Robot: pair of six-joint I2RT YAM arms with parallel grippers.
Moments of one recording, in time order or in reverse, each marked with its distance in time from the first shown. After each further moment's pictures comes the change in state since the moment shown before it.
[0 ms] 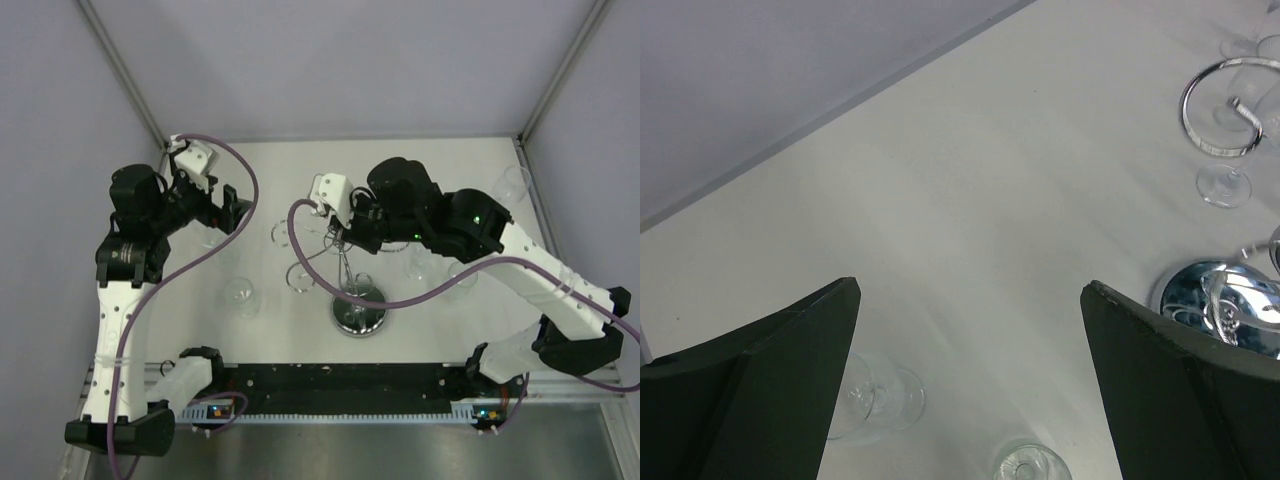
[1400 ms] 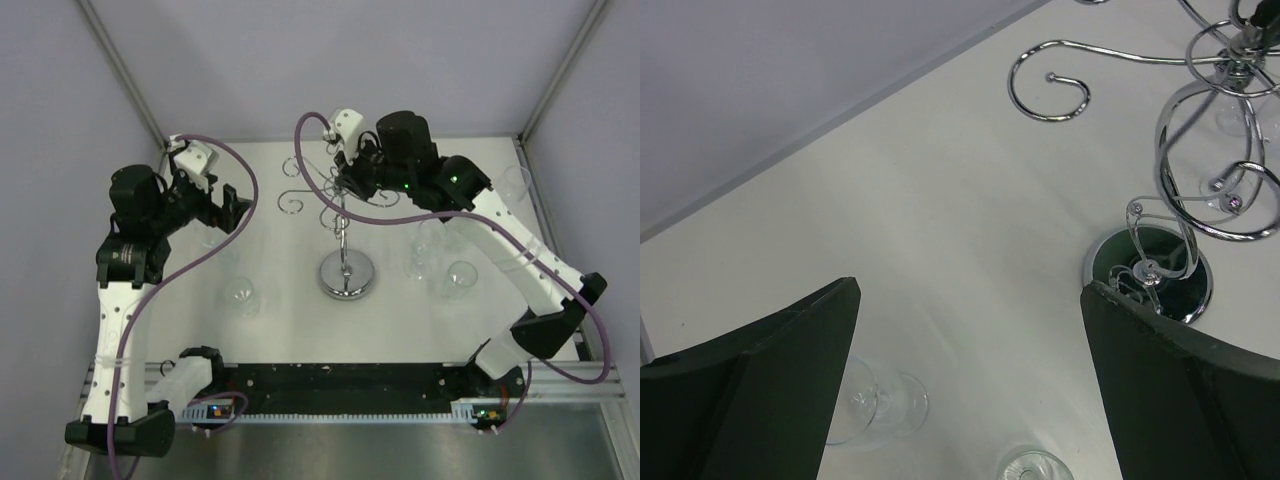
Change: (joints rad) left arm 0.000 -0.009 -0.012 0.026 0.001 -0.002; right arm -0.269 0.115 0.013 0.223 -0.089 0.101
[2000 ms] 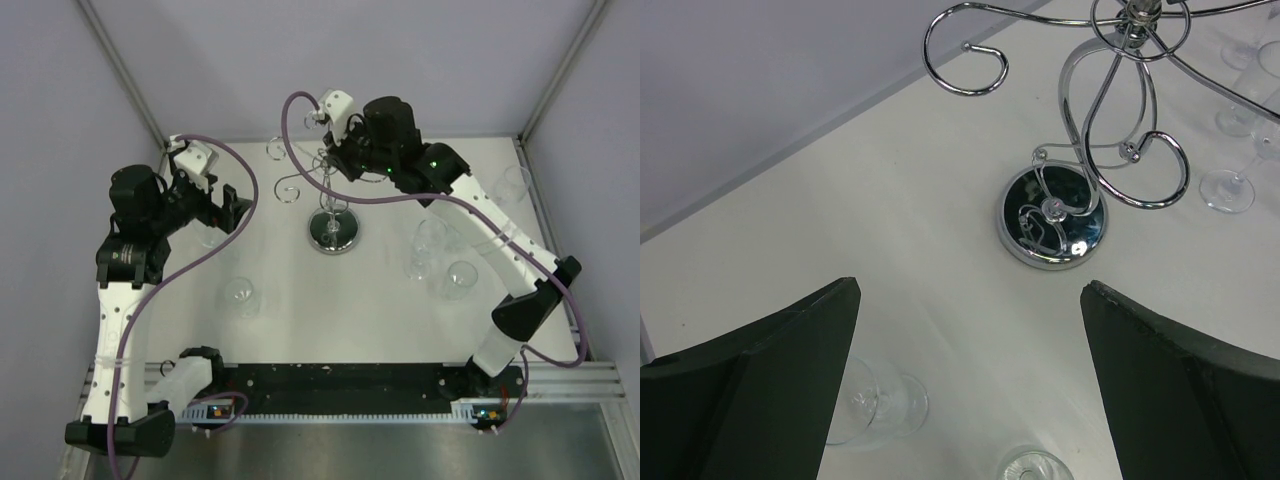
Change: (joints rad) left arm 0.000 0.001 0.000 0.001 0.000 0.000; right arm -0.040 0.148 0.120 0.101 0.019 0.023
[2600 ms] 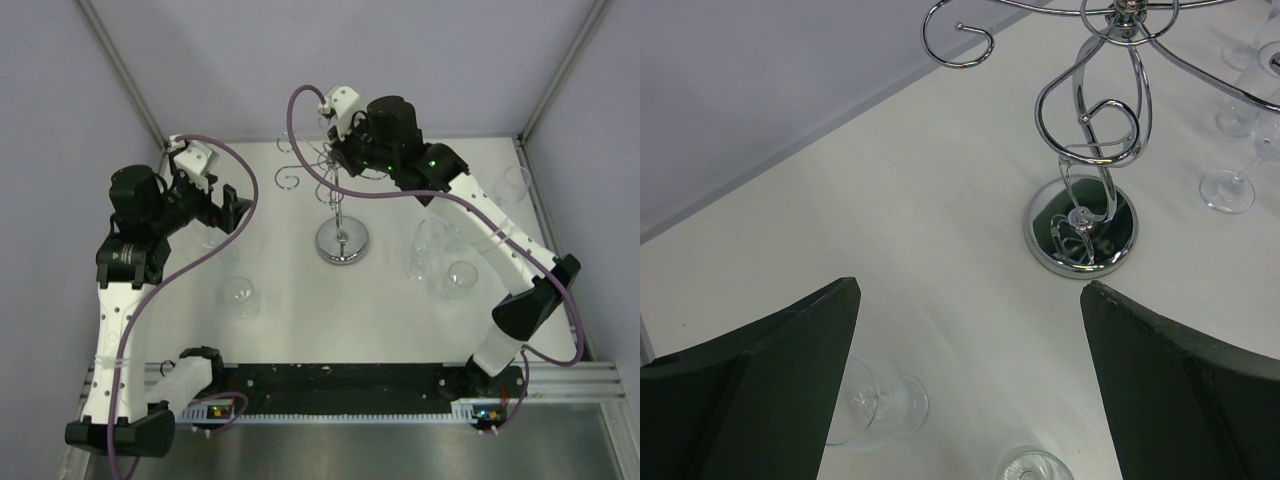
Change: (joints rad) left arm 0.000 0.000 0.000 0.000 0.000 0.000; right arm -0.031 0.010 -0.030 0.066 0.029 0.022
